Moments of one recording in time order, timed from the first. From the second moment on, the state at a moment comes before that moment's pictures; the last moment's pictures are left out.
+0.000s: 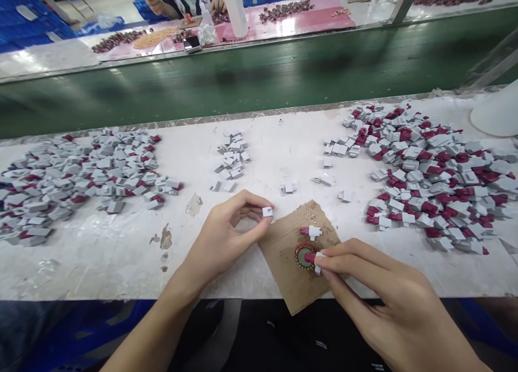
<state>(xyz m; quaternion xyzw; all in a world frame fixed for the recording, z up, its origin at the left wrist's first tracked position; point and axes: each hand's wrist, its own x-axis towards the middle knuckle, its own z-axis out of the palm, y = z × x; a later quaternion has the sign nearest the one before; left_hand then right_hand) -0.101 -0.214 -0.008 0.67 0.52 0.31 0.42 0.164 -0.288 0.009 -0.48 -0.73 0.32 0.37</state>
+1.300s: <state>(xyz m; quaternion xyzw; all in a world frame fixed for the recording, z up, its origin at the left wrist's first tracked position) -0.043 -0.221 0.019 0.56 0.41 0.29 0.66 0.180 -0.254 0.013 -0.47 -0.54 0.56 0.43</state>
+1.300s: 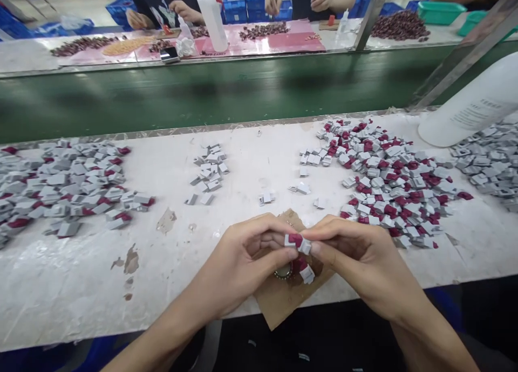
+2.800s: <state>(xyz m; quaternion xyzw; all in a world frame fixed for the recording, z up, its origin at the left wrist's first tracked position) -0.111 -0.223 0.019 0.65 0.60 0.37 0.29 0.210 -0.287 -0.016 -0.58 -0.65 0.27 0.40</state>
